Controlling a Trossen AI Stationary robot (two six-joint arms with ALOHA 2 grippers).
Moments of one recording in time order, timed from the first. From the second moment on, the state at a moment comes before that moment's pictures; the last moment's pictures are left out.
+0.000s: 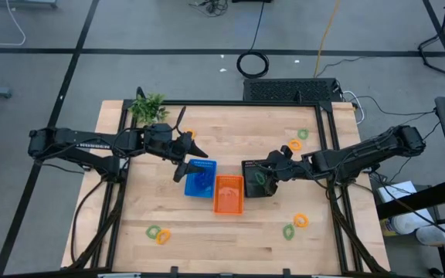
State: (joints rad) left arm 0.12 1.15 0.73 0.06 0.30 -0.16; right arm 0.20 1.20 0.71 -0.33 0.40 0.59
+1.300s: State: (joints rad) left arm 0.10 1.11 0.73 -0.30 0.39 -0.43; right arm 0.20 1.20 0.57 0.42 0.39 0.05
